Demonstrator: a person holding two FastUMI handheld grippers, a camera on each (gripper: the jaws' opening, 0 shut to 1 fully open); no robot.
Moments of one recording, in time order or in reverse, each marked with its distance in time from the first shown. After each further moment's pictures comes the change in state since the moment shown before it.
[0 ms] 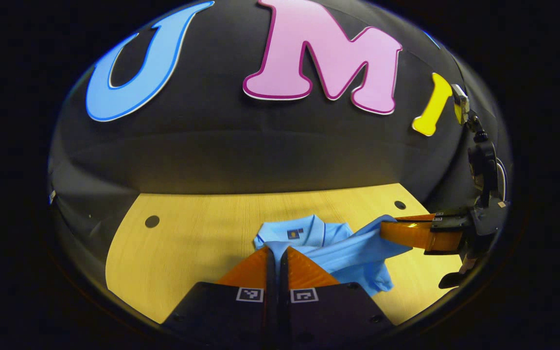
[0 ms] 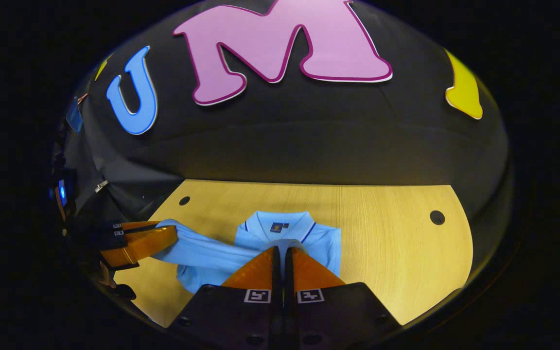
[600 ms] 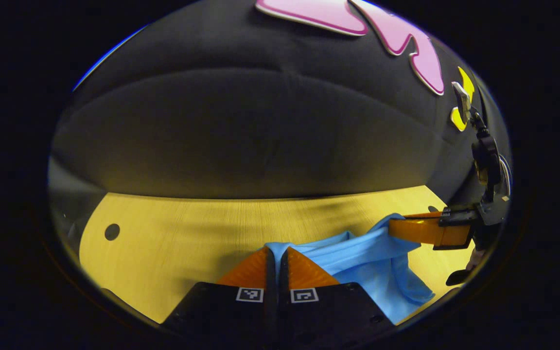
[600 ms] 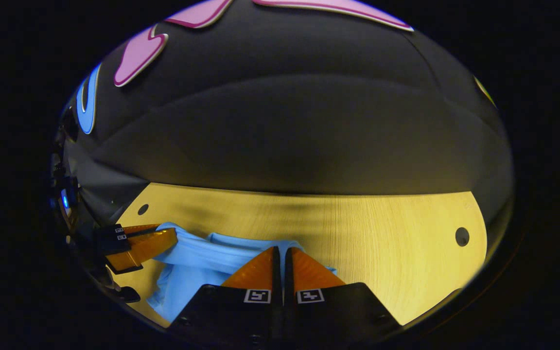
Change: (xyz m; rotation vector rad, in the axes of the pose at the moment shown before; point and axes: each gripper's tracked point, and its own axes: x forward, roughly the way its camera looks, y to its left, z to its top) left arm 0.162 0.030 -0.020 -0.043 -0.021 -0.027; right arm 0.148 -0.063 -0.015 0.000 0.033 -0.073
